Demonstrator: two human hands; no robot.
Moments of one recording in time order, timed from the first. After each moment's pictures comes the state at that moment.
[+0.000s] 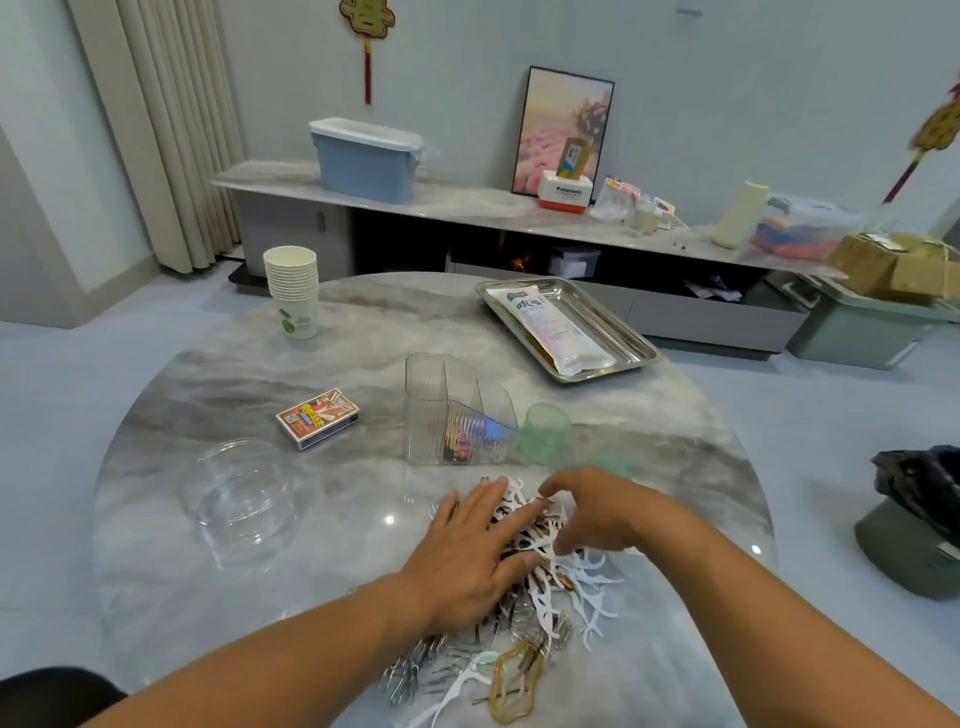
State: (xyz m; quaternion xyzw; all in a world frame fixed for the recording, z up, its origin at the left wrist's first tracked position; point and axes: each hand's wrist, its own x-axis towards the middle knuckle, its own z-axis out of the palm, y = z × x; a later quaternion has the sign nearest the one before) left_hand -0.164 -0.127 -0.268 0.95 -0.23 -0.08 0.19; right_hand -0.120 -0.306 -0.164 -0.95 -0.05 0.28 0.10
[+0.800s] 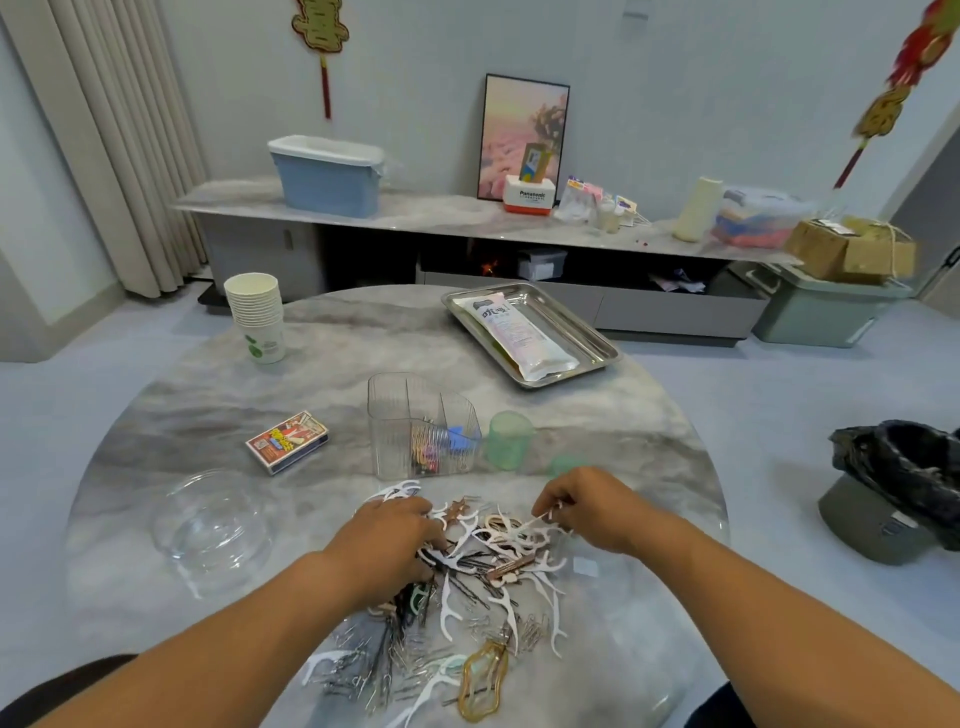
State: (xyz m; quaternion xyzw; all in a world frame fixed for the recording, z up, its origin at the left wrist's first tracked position) left_hand -0.149 -0.089 -0.217 0.96 -0.23 -0.12 0.06; right_hand -0.113 -0.361 -0.180 -0.96 -0.09 0.19 0.19
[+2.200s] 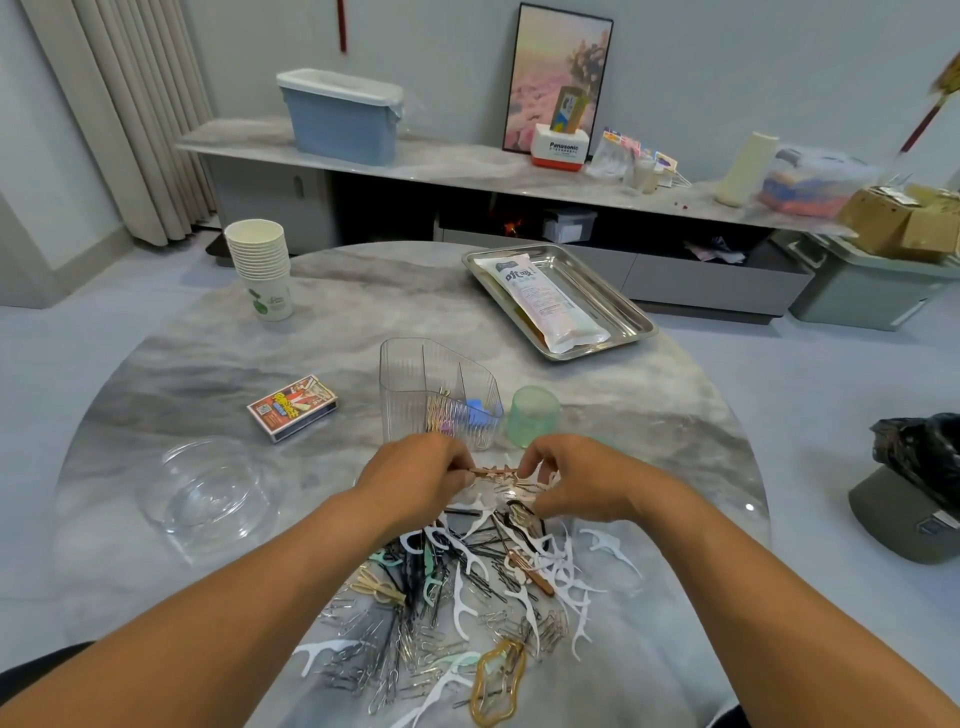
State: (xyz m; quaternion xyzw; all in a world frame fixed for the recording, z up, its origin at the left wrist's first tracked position) left_hand -0.112 -0.105 -0.203 0.96 -0.10 -0.09 0.24; right_hand -0.090 -0.322 -0.173 -0.94 -0.10 0.26 0.21
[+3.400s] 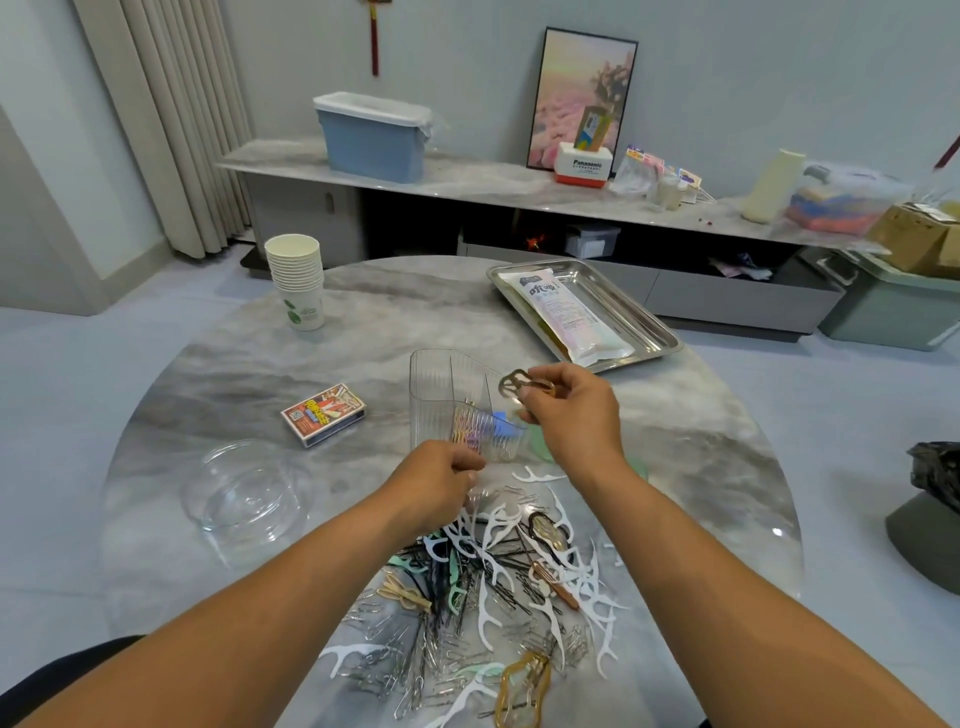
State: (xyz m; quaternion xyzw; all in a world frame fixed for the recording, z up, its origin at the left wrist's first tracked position) left_hand -0.117 -0.101 -0.206 0.86 0.06 -0.14 0.49; right_hand -0.067 -0.259 -0.167 -0.78 0.04 -0.07 0.62
